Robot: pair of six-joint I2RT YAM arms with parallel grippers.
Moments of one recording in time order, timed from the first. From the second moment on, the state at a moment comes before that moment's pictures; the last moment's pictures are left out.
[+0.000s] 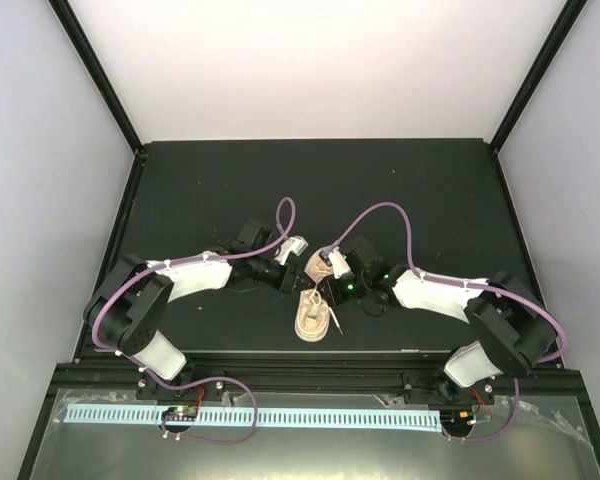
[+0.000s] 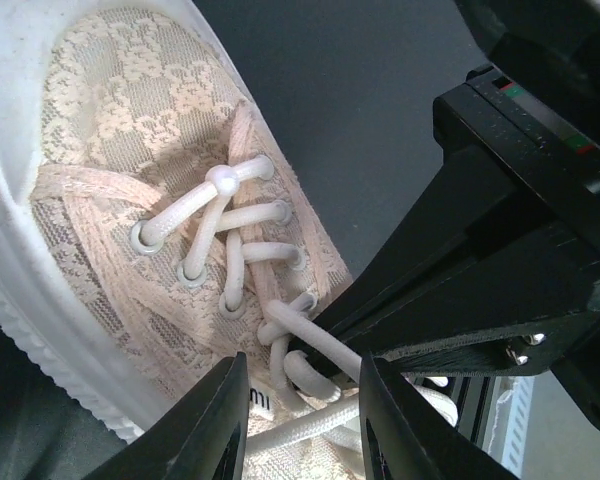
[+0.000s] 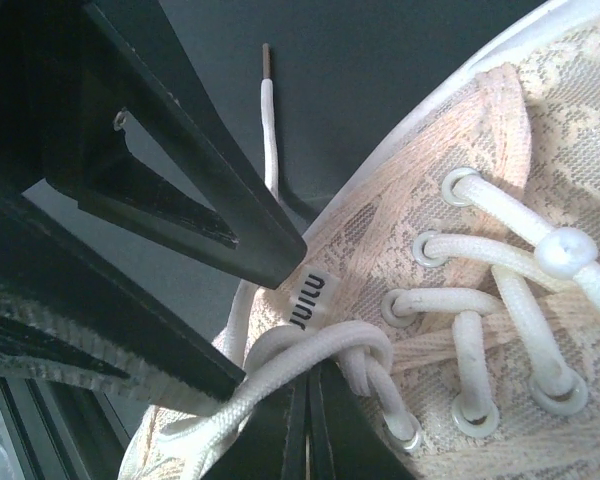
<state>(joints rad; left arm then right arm) -0.57 1.58 0.74 -0.04 0.78 -0.27 0.77 1.49 0.68 -0.05 -0.40 0.40</state>
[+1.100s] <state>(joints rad) -0.59 1.61 0.76 -0.05 0.79 -0.30 0.77 1.45 0.65 -0.02 -0.37 0.41</state>
